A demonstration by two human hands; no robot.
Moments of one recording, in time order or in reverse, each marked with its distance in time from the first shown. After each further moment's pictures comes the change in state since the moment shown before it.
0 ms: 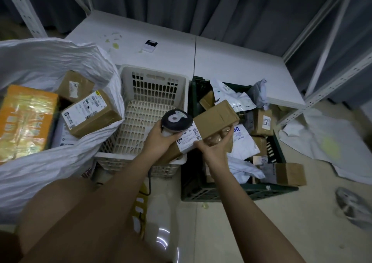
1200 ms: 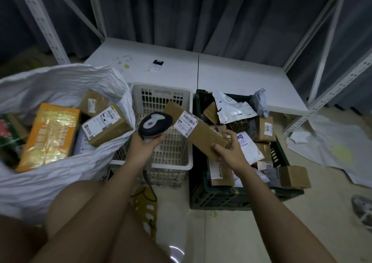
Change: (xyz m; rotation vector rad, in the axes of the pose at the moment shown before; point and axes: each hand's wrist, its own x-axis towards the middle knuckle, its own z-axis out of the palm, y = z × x) left_hand -0.030 0.015 -0.057 -0.132 0.140 0.022; right_hand 0.005 -0.028 -0.049 -0.243 -0.249 -0.039
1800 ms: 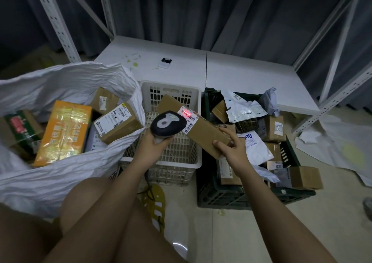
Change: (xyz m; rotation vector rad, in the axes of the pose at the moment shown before) left_hand -0.009 0.005 -0.013 0.212 -0.094 0.152; right_hand -0.001 -0.003 0.030 0.108 0.039 -0.107
